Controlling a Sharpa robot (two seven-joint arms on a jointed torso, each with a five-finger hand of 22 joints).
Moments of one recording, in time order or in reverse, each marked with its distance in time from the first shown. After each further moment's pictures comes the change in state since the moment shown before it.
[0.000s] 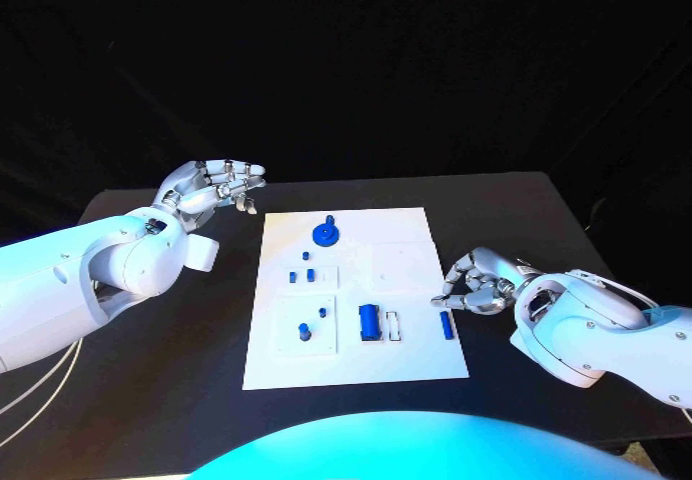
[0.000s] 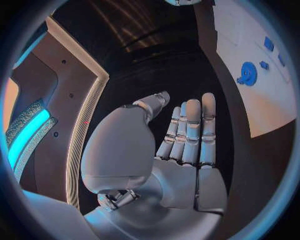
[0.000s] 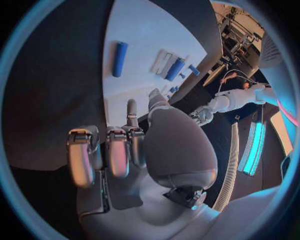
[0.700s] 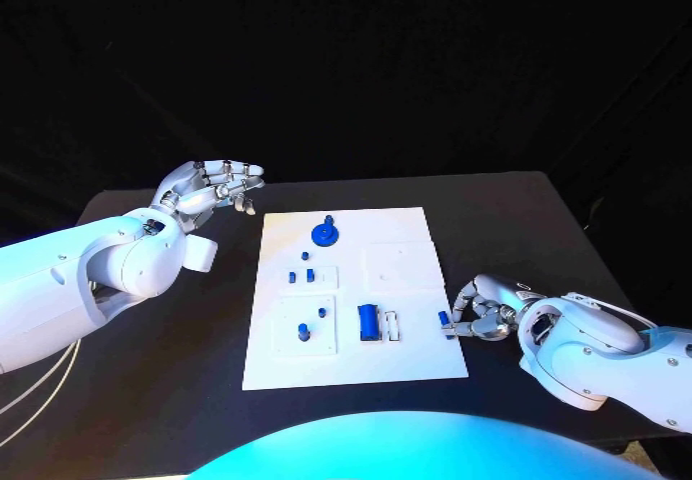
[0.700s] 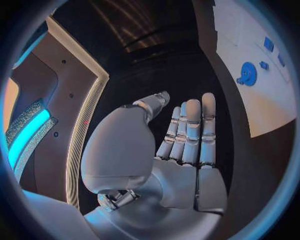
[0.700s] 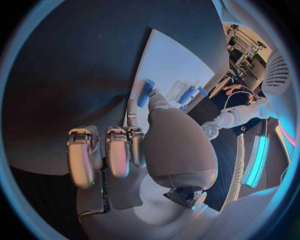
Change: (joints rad) left arm 0.000 -0.005 0.000 0.003 0.000 0.000 0.000; left_hand 0.000 0.000 0.000 0.000 0.000 0.000 0.000 0.000 0.000 0.000 0.000 0.000 0.000 0.000 0.000 0.000 0.000 0.000 0.000 0.000 0.000 0.000; right arm -0.082 0.006 -0.006 -0.030 -0.083 0.061 -0.032; right_hand 0.004 -0.004 0.005 0.003 -0.012 0.015 -0.001 0.000 0.000 0.000 0.000 -0.004 0.000 0.000 0.000 0.000 0.000 0.000 0.000 0.000 0.000 0.001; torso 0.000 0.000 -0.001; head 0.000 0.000
